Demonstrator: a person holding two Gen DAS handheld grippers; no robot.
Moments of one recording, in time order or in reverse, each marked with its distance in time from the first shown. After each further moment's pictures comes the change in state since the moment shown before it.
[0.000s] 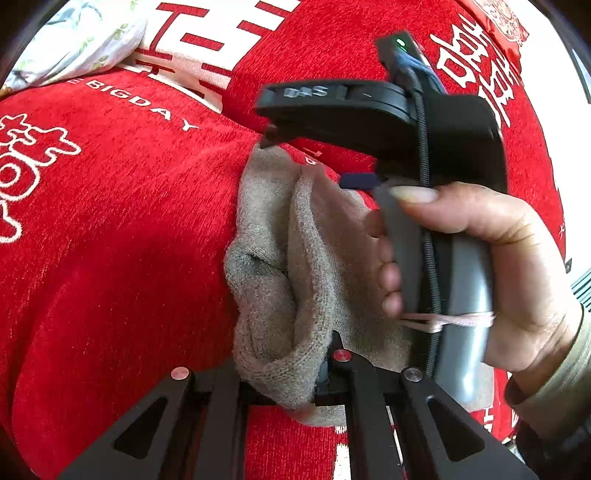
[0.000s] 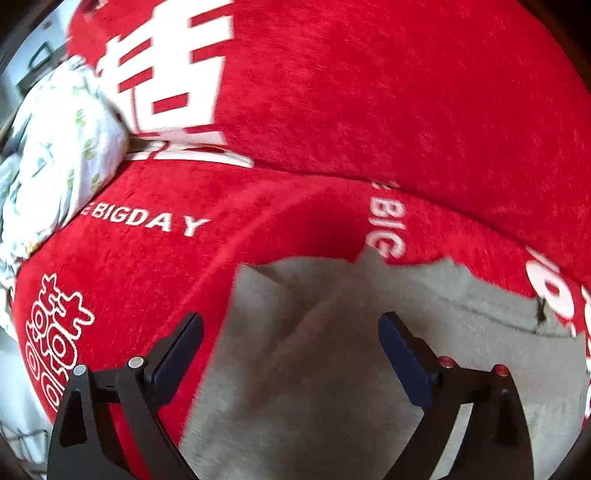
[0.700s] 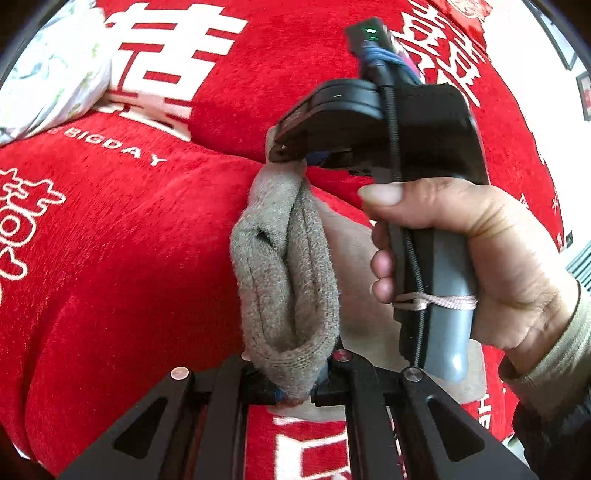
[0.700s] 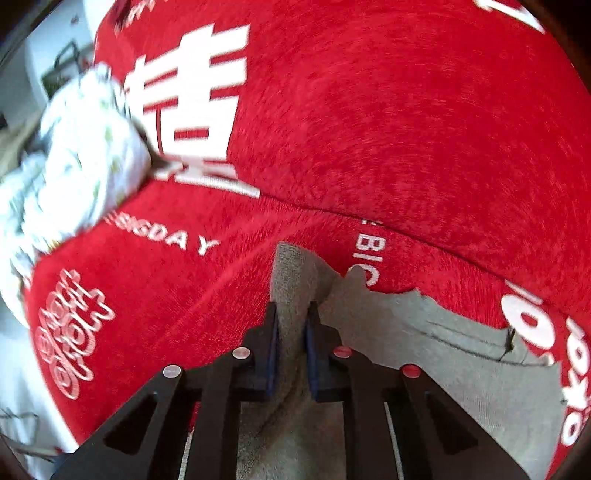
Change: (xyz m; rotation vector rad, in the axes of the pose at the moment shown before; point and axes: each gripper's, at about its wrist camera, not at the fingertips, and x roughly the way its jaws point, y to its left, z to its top) left arm -0.020 -0.056 -0.001 0.120 -0.026 0.023; right arm -0.059 -0.037 0.011 -0.016 -0.097 0.049
